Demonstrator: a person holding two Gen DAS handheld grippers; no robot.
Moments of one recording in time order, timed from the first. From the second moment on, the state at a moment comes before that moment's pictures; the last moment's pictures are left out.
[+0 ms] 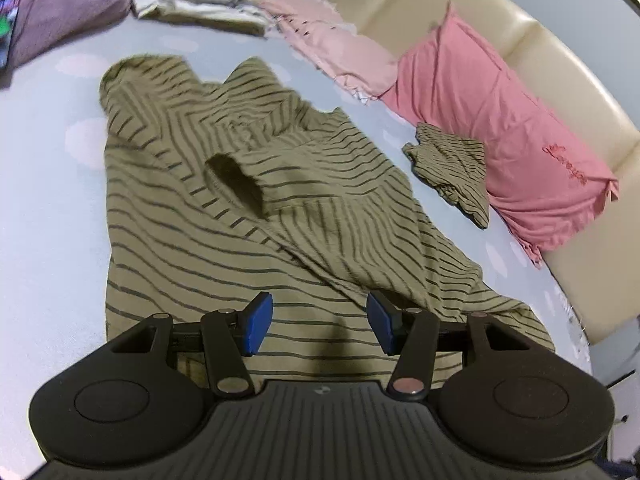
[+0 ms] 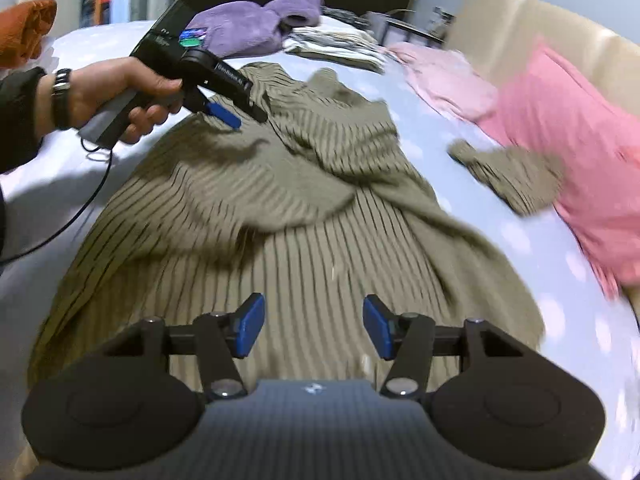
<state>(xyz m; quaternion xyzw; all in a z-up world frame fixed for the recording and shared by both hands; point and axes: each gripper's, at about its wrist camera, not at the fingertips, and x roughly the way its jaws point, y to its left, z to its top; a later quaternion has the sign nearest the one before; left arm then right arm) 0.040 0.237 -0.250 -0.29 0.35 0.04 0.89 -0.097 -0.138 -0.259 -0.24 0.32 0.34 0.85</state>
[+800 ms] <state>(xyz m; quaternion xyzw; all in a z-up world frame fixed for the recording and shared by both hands) 0.018 0.289 -0.234 -0.33 0.29 0.15 0.89 -0.018 -0.153 -0.202 -0.10 0.27 0.39 0.87</state>
